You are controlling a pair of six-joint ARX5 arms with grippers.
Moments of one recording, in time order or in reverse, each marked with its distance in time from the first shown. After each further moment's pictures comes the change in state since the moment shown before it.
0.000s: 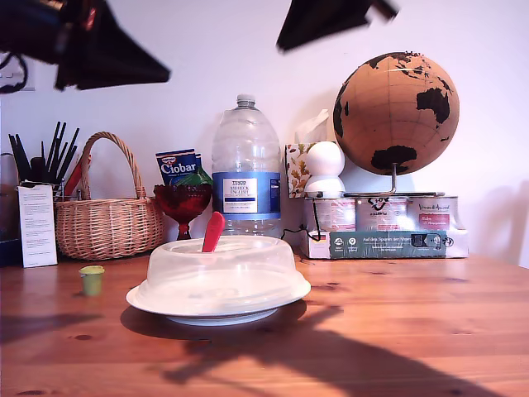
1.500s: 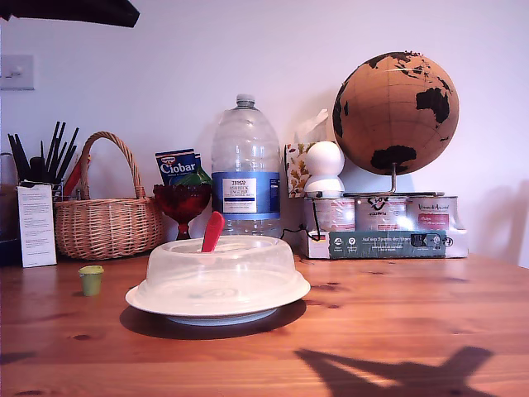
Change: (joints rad) left arm -0.113 -0.343 0.000 -0.488 -0.184 0.136; right arm 0.000 -0.520 -0.415 0.181 0.061 0.023
